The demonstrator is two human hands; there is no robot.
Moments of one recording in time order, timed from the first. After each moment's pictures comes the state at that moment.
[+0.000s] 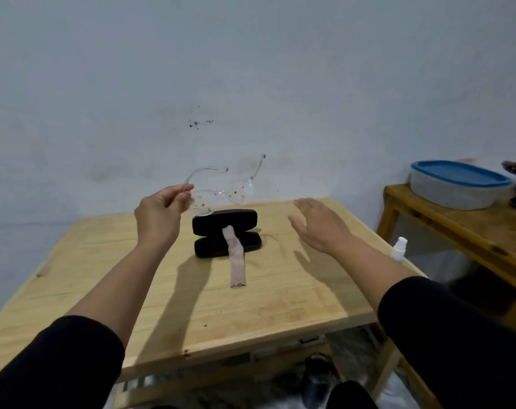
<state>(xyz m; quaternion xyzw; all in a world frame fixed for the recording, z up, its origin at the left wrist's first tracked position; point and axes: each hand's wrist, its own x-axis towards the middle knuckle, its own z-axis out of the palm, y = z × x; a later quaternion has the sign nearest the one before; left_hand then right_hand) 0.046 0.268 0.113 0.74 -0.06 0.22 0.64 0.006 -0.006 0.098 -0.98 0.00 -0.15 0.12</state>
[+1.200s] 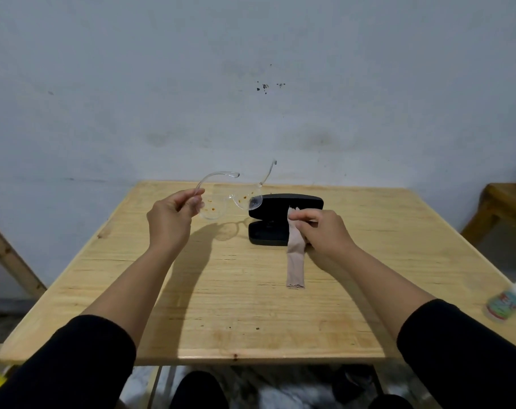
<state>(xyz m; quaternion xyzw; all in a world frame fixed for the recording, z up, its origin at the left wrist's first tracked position) 0.080 0.347 0.056 0.75 0.04 0.21 0.63 0.072 0.089 0.047 -0.83 0.00 -0.07 0.55</state>
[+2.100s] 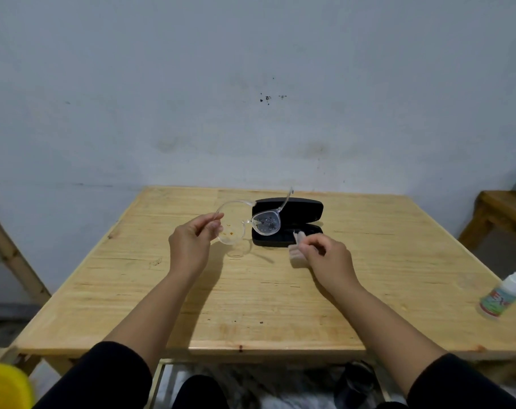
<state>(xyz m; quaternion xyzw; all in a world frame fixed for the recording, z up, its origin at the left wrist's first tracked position) 0.049 0.329 0.030 0.75 0.03 0.19 0.64 0.026 0.094 0.020 -0.86 0.04 -0.14 0.49</state>
